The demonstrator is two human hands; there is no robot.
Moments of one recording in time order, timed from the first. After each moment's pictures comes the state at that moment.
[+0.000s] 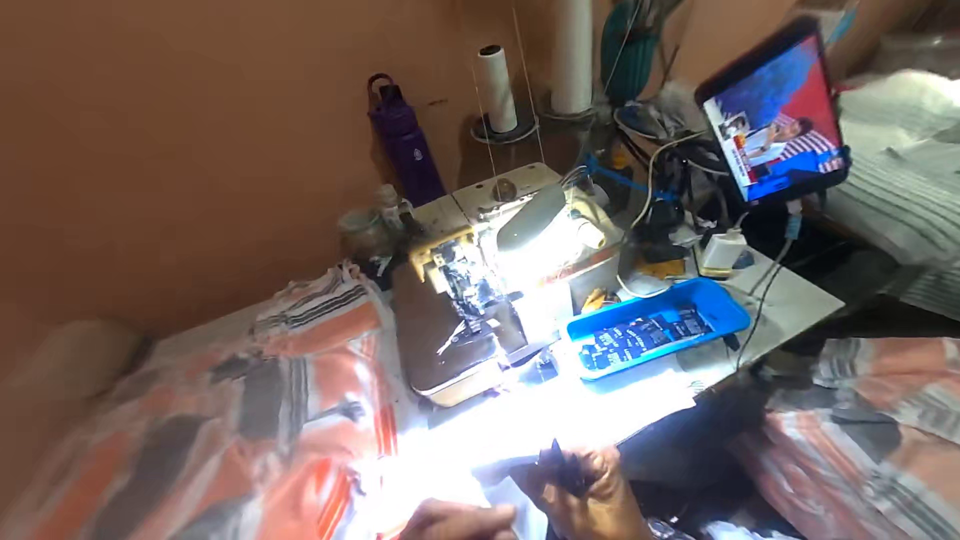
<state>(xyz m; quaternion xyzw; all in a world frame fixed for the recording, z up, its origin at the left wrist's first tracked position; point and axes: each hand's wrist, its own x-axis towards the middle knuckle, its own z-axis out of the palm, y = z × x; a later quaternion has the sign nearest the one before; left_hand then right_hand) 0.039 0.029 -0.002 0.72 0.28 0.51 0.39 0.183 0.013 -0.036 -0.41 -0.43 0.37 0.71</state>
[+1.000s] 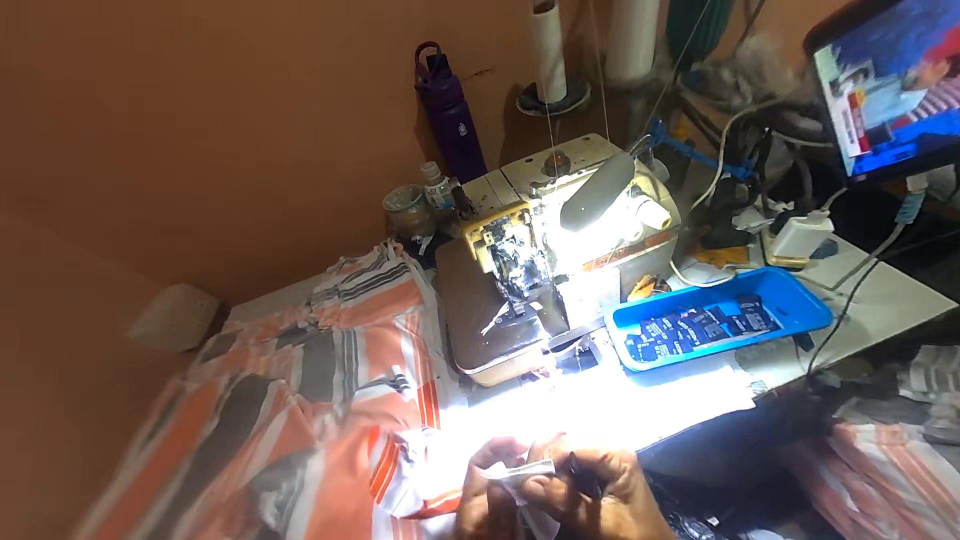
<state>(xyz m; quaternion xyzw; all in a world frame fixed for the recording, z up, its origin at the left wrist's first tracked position) 0.052 0.033 -0.061 0.48 0.34 0.58 0.57 0.173 0.026 -0.046 -0.30 -0.48 0.45 0.69</state>
